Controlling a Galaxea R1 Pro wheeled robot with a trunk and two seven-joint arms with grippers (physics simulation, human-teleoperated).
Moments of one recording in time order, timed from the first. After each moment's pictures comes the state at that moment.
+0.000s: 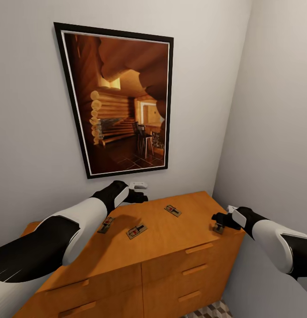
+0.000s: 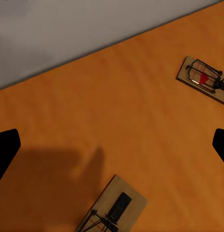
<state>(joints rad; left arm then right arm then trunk) -1.27 -0.17 -0.31 -0.13 0.31 0.58 -0.08 -1.14 -0.21 -0.12 0.02 -0.16 0.41 0.02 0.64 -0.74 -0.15</state>
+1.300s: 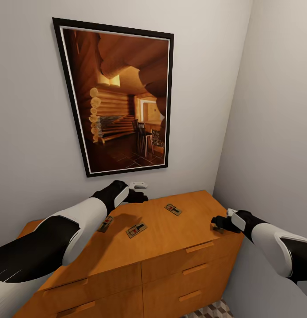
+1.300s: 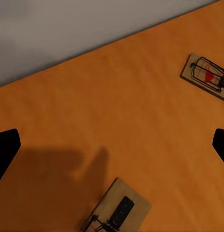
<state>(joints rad) -1.27 -0.17 -0.31 -0.13 0.31 0.58 -0.08 -1.11 -0.20 -0.12 0.02 -0.16 0.40 0.02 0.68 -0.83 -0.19</state>
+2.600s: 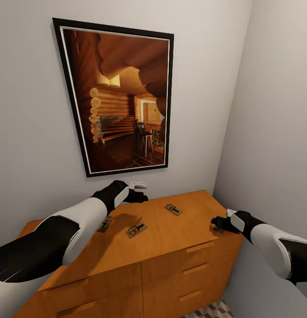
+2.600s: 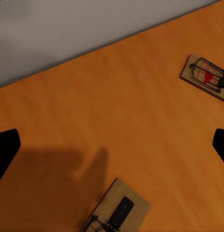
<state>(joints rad) -1.27 -0.17 -0.31 -0.13 0.30 0.58 -0.08 -1.11 -0.19 -0.12 0.02 -0.16 0.39 0.01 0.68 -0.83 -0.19</state>
